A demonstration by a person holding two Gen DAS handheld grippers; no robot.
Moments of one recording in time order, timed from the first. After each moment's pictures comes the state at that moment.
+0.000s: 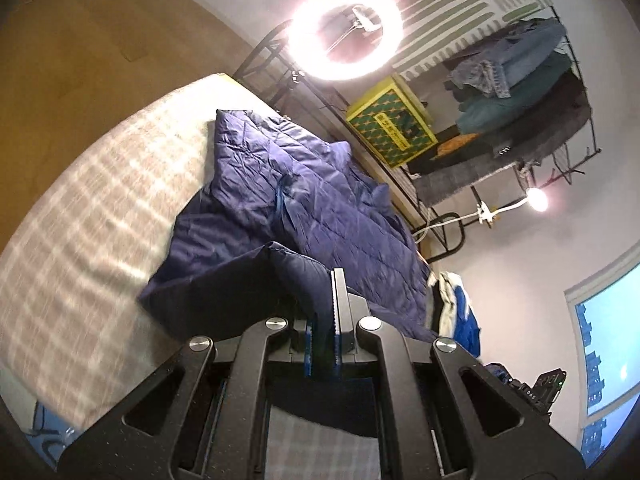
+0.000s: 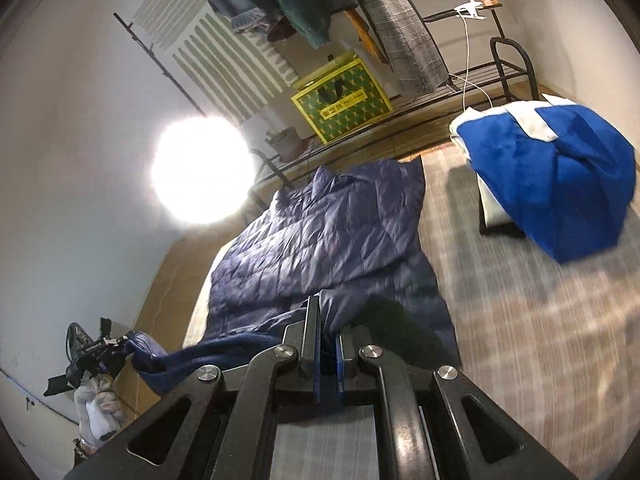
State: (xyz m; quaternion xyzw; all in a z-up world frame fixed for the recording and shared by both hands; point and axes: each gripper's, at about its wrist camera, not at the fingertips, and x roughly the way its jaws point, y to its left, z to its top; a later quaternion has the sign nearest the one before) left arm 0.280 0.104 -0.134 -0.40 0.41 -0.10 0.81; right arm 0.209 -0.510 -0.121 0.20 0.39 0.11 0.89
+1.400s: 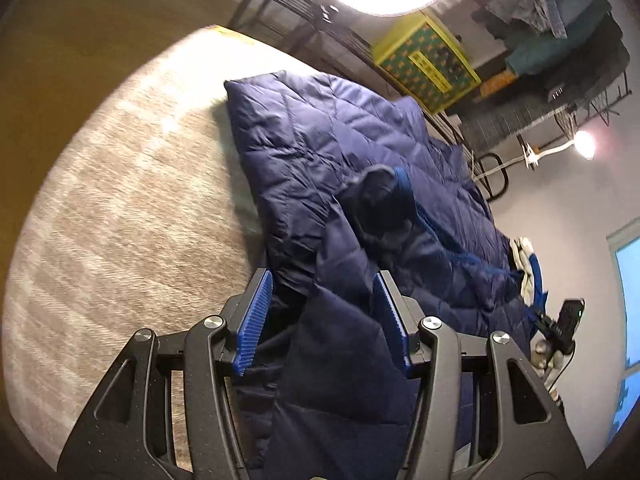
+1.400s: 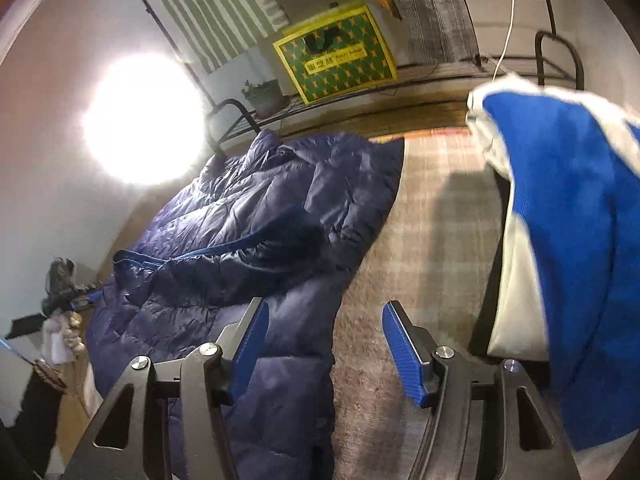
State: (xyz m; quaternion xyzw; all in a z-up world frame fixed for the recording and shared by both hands) left arm 0.434 0.132 -0.272 -0.29 0.49 -0.16 0.80; right arm 0.377 -0.567 -0.247 0.11 0.44 0.15 0.88
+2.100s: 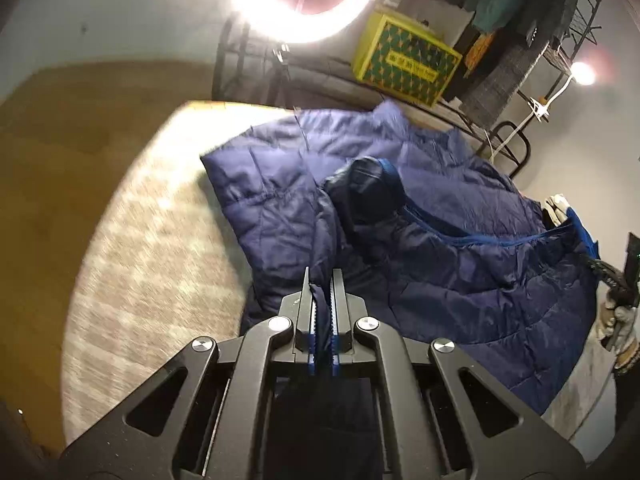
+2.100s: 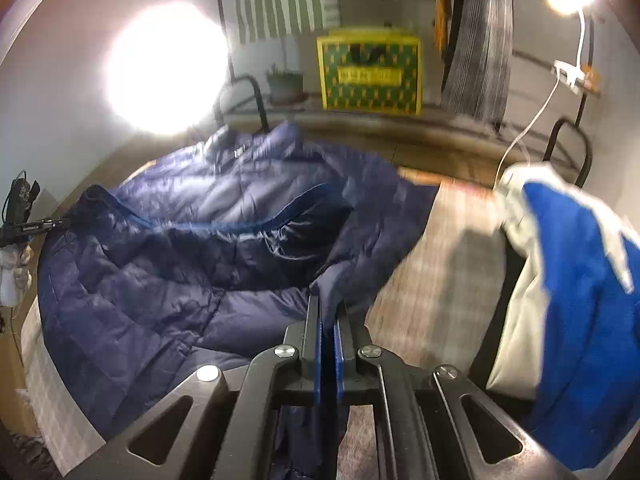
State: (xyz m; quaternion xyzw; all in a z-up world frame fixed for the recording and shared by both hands) left arm 0.414 0.093 -0.221 -0.14 0.43 -0.12 0.88; right arm 0.363 -0.499 -0.219 -0.07 0.40 0.12 0.91
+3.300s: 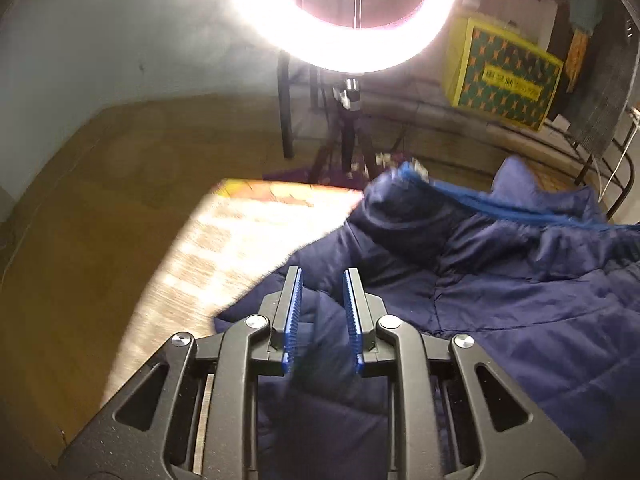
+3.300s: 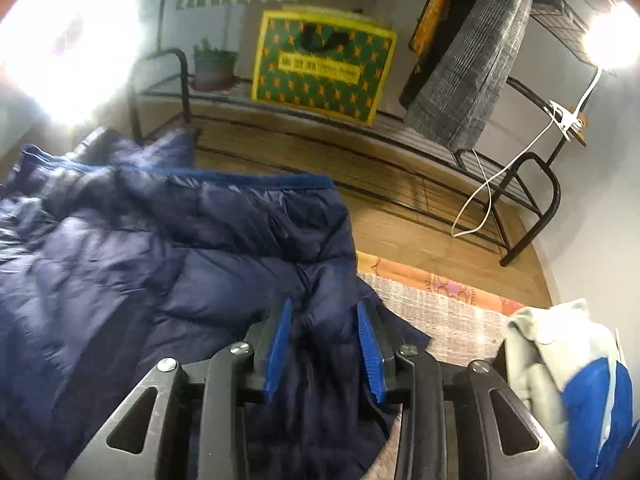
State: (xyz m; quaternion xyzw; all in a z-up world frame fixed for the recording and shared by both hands) left arm 0.589 0.066 -0.247 -0.05 0.41 0.04 0.91; right arm 0.552 -0.483 -0.252 -0.16 0.41 0.00 0.90
